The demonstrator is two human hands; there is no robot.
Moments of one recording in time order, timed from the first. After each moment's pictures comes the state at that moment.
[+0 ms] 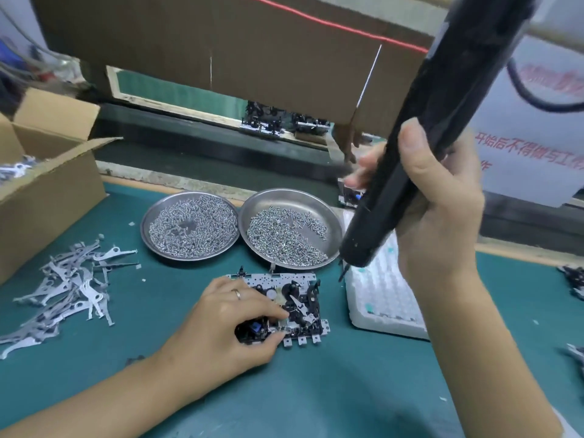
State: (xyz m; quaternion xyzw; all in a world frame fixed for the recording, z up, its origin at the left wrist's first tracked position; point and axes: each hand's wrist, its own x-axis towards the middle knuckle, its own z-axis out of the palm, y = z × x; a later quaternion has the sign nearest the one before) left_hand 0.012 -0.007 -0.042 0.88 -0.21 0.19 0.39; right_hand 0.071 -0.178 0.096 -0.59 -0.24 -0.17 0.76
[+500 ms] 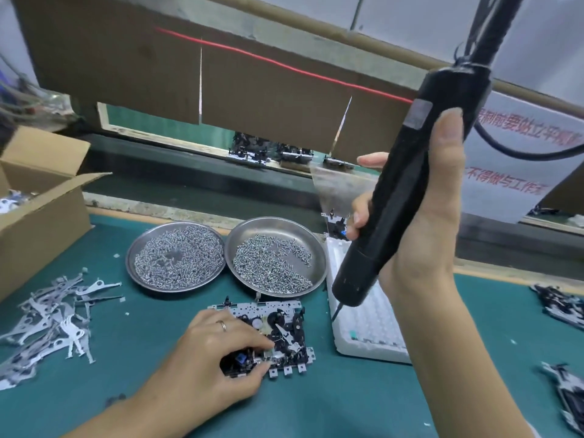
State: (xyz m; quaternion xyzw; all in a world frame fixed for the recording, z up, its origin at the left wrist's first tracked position) left_hand 0.022 -0.008 -0.036 0.87 -0.23 0.22 0.39; right_hand 0.071 -0.177 0.125 -0.57 -0.16 -0.13 0.79
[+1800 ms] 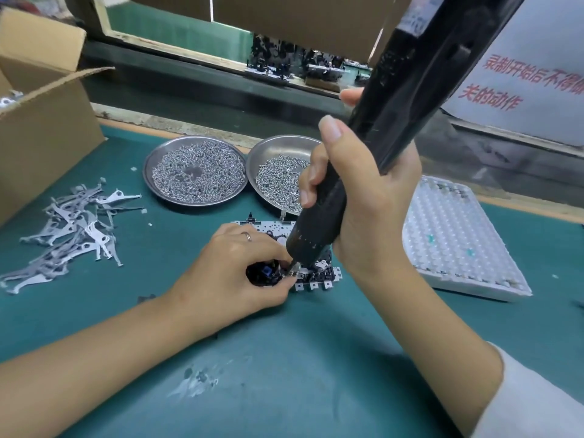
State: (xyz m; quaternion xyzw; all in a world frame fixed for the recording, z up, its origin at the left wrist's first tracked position) left_hand 0.018 -0.009 -0.033 0.88 -0.20 0.19 0.38; right_hand 0.053 -0.134 0.052 -0.52 -0.29 -0.10 0.80
